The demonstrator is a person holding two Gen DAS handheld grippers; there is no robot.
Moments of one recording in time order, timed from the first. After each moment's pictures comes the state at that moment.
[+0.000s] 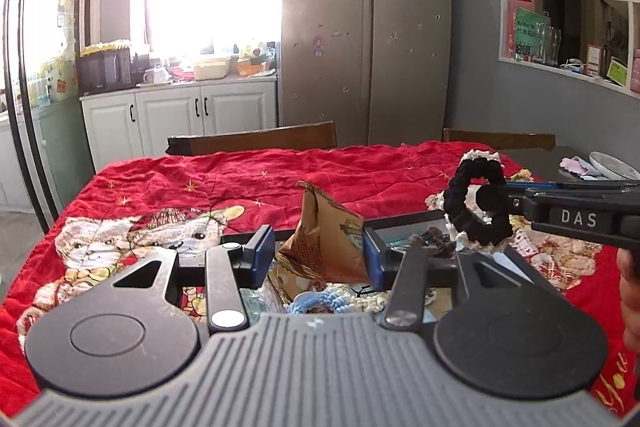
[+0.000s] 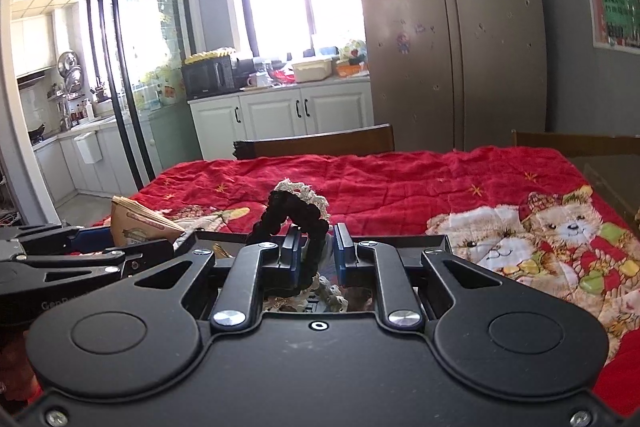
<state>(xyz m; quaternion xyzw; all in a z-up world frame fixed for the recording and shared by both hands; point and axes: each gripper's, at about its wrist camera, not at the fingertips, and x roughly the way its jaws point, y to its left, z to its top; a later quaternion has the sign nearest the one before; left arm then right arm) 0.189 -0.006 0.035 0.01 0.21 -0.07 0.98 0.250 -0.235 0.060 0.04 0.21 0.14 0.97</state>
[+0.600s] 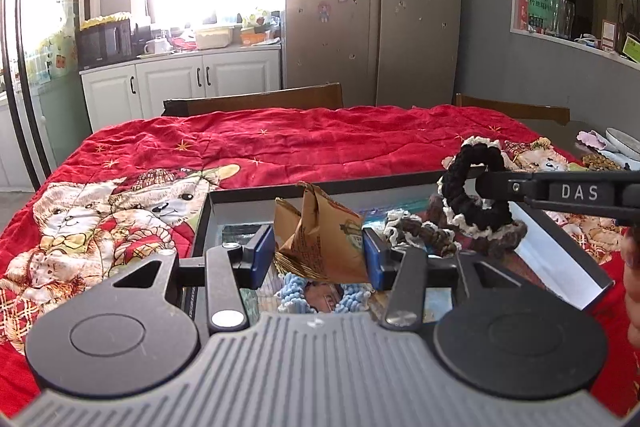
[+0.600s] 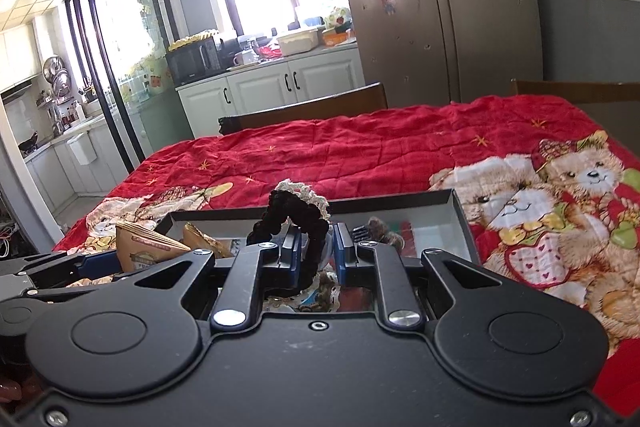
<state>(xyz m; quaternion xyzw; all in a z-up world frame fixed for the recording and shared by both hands) 0.216 -0.012 -0.008 0.01 0.25 -0.07 0.97 0.293 -0.238 0.011 0.08 0.26 0.14 0.95</state>
